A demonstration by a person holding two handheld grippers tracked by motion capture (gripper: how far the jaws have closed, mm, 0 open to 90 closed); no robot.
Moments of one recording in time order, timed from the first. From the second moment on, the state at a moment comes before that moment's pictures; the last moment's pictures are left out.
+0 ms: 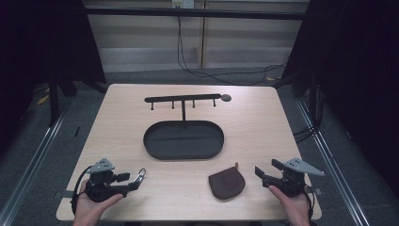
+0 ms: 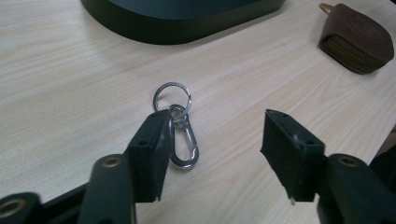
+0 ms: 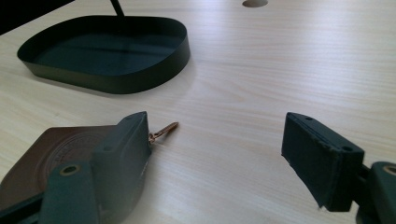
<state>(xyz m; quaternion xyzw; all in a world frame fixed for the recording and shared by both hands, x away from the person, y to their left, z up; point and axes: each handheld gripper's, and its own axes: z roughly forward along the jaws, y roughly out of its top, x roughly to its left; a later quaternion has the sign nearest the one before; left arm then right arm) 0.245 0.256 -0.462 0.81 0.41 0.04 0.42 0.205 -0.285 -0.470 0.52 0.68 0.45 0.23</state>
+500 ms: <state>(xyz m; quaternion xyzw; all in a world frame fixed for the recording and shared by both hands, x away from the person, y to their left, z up) 0.247 0.255 -0.456 0.82 0.39 0.03 0.43 0.205 -0.282 -0.469 0.53 0.70 0.44 0.21</state>
